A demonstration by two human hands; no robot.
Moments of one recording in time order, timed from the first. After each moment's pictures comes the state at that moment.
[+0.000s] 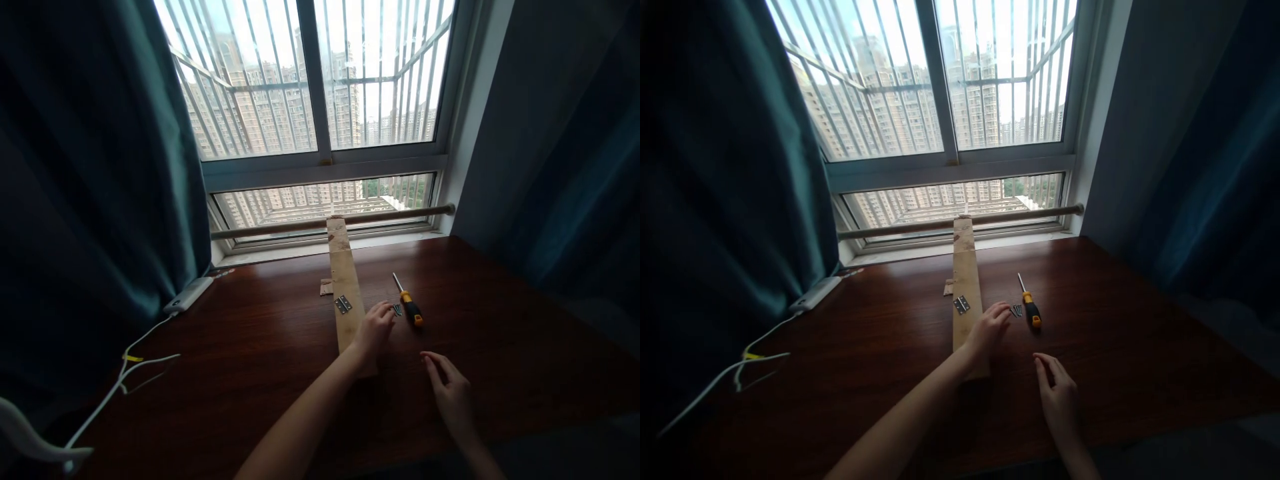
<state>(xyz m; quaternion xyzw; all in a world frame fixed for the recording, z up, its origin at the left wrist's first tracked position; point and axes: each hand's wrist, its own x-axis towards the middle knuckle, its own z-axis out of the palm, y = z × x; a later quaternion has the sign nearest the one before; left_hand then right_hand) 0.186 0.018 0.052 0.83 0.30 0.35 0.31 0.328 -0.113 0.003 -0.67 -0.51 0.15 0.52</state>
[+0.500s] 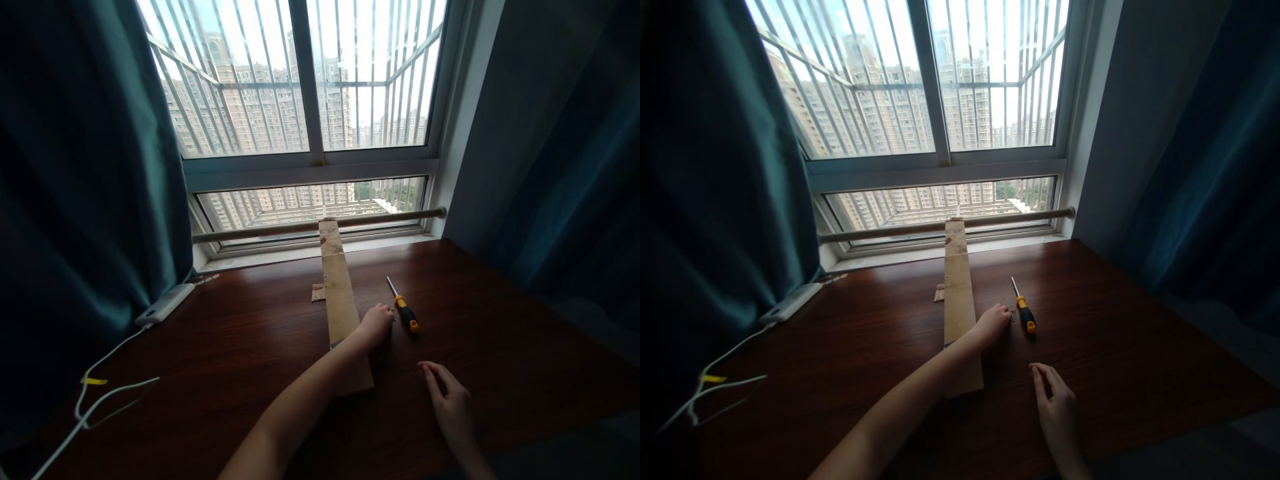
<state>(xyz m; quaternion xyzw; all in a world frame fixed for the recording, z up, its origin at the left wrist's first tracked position) 0.220 0.071 0.025 0.76 0.34 0.29 0.47 0.328 -0.111 0.003 -0.68 -0.50 0.14 0.52</state>
